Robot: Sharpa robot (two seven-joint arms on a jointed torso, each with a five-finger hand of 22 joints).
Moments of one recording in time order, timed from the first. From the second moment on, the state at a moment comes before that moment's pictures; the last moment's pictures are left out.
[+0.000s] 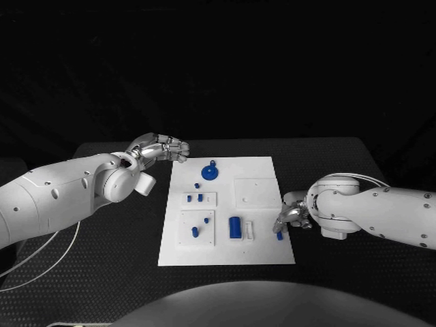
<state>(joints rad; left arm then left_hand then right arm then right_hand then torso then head) 1.15 -0.67 -0.18 1.13 -0.19 -0.05 0.28 1.08 -0.14 0.47 -0.18 0.05 0.82 0.19 0.26 0.51 1.15 0.14 0.09 0.10 0.91 0.13 0.40 0.49 0.02 0.71 0.03 0.24 1.31 1.11 -0.87 -0.25 1.55 -1.15 0.13 -0.58 0.70 -0.10 0.61 -0.27 0.05 1.04 0.09 0.24 0.71 1.14 -0.02 1.14 0.95 1.31 -0.12 1.20 1.14 0.25 1.10 -0.03 1.00 1.30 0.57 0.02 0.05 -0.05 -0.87</state>
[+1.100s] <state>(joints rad) 1.15 -0.67 -0.18 1.13 -0.19 -0.05 0.28 1.08 -0.14 0.47 -0.18 0.05 0.82 0.19 0.26 0.51 1.15 0.14 0.09 0.10 0.91 0.13 0.40 0.49 0.02 0.71 0.03 0.24 1.31 1.07 -0.81 -0.25 1.55 -1.37 0.10 -0.59 0.68 -0.09 0.63 -0.29 0.05 1.05 0.09 0.23 0.70 1.14 -0.02 1.14 0.96 1.31 -0.12 1.20 1.13 0.25 1.10 -0.03 1.00 1.30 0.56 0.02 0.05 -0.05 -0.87</state>
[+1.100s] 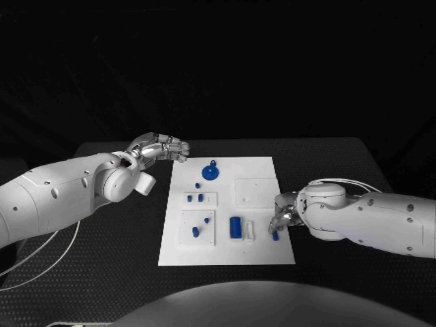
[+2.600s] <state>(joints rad) 1.16 -0.68 -0.18 1.14 -0.19 -0.05 0.28 1.08 -0.14 0.47 -0.18 0.05 0.82 0.19 0.26 0.51 1.15 0.14 0.09 0.10 0.91 0.13 0.40 0.50 0.02 0.71 0.03 0.23 1.31 1.03 -0.81 -0.24 1.58 -1.56 0.07 -0.60 0.86 -0.09 0.88 -0.29 0.09 1.05 0.09 0.21 0.97 1.14 -0.02 1.13 0.96 1.30 -0.11 1.20 1.12 0.25 1.08 -0.02 1.00 1.30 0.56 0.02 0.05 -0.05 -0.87</state>
